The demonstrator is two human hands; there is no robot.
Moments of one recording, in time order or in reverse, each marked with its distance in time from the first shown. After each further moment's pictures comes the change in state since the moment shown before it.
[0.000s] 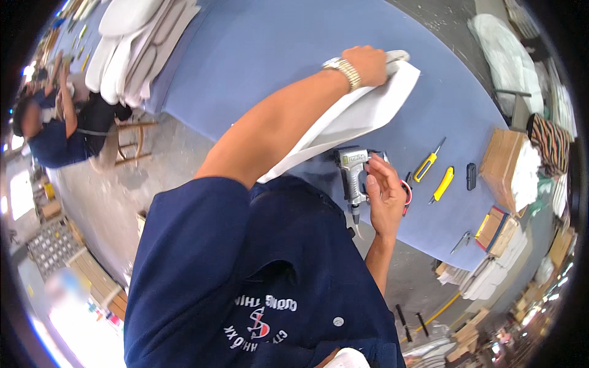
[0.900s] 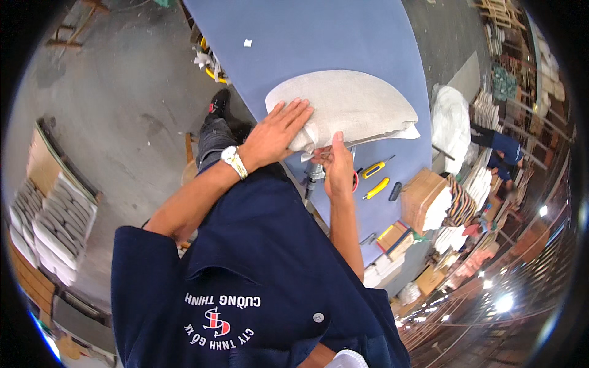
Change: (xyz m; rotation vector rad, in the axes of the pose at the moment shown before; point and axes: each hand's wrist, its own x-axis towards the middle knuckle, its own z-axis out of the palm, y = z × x) left_hand -0.312 -0.078 0.204 -0.428 0.641 -0.001; right_hand -0.016 0.004 0.086 0.033 -0.318 0.477
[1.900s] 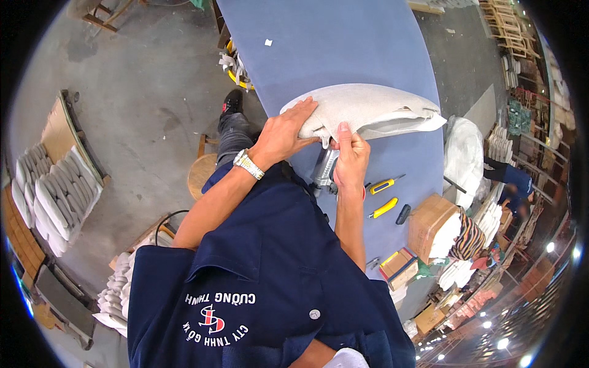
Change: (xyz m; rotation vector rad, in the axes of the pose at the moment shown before) left_hand -0.005 0.038 0.011 -0.086 0.213 -0.286; right_hand 0.016 -0.006 -0.004 -0.051 -0.104 -0.394
